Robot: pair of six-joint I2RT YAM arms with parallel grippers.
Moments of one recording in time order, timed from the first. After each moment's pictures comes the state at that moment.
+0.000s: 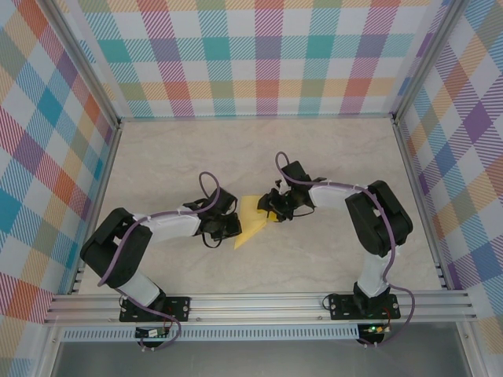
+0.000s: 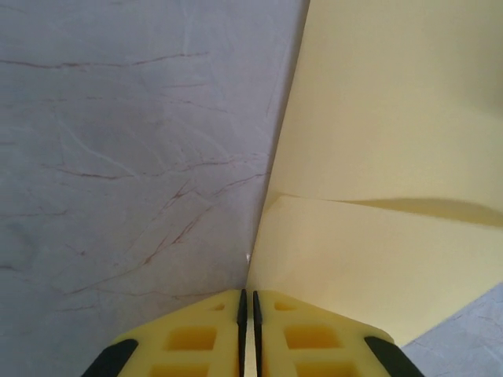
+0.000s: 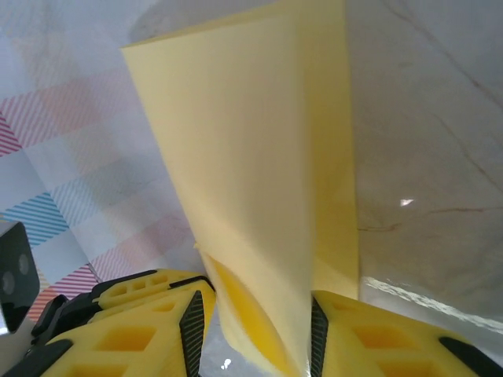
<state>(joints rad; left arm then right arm) -0.66 1.58 0.76 -0.29 0.16 -0.85 0.55 1.84 1.03 -0.25 -0.63 0.94</state>
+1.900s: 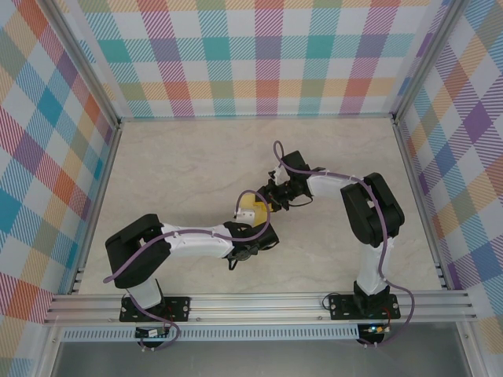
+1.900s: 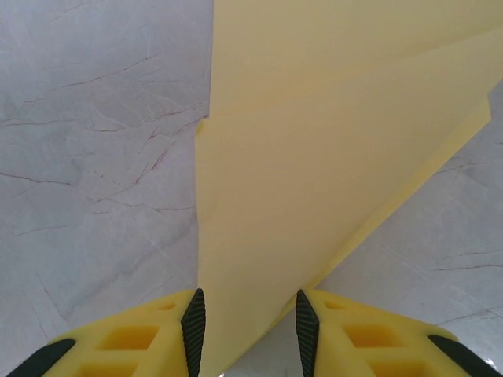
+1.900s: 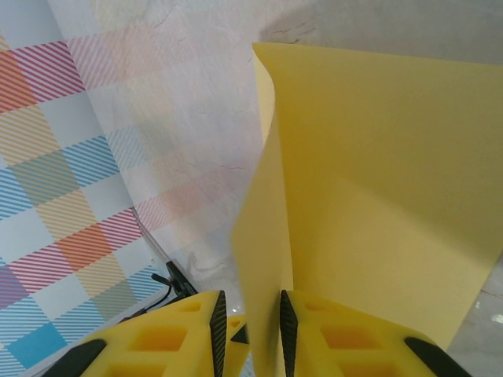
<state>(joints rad) -1.12 1.69 0.93 -0.57 -0.54 -0.95 0.50 1.94 1.17 -0.29 -0.85 0.82</state>
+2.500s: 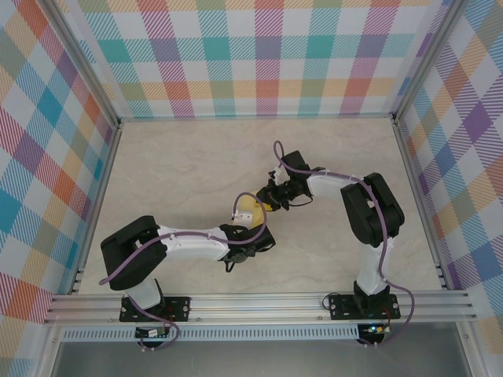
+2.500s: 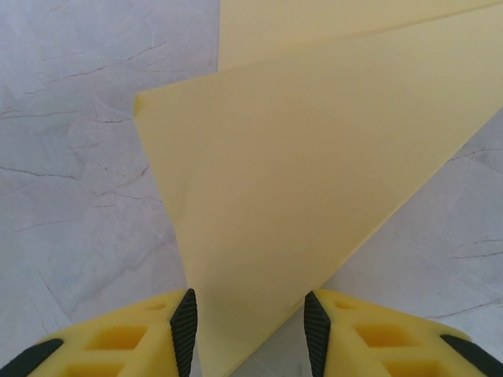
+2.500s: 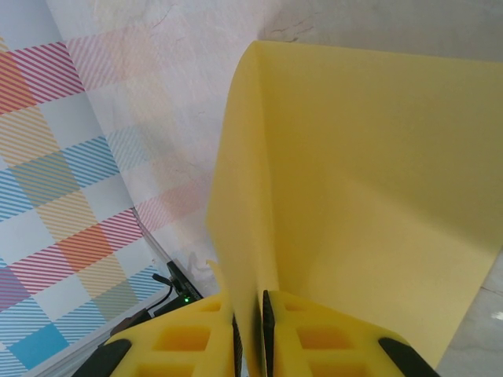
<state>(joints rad) -1.12 1.66 0.87 -0.52 -0.54 -0.94 0.50 1.94 1.17 -0.30 -0.85 0.82</state>
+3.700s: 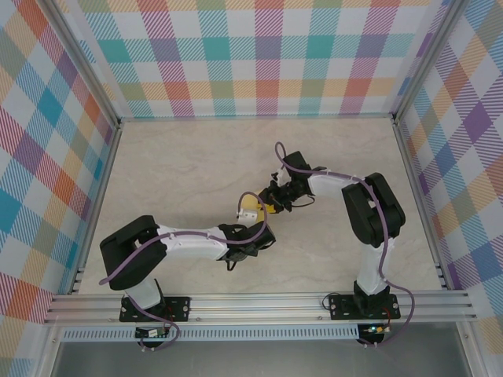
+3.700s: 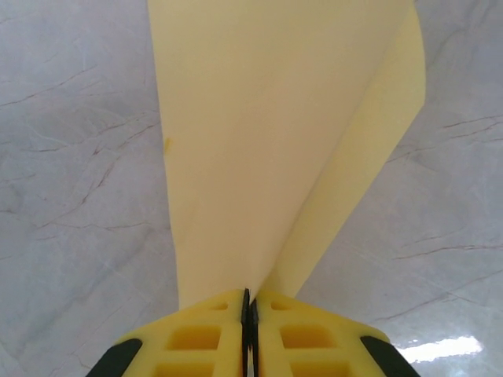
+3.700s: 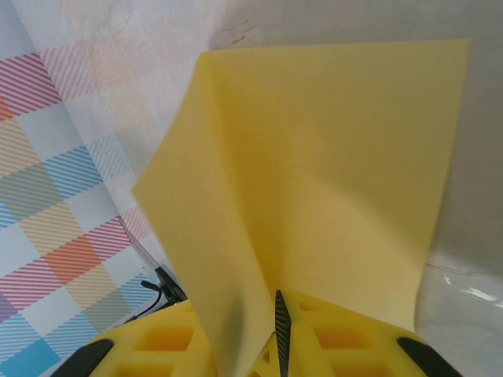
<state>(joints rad) -1.09 1.65 0.85 -0.41 -0.47 -0.82 0.48 1.93 1.17 -0.37 -0.80 0.81</state>
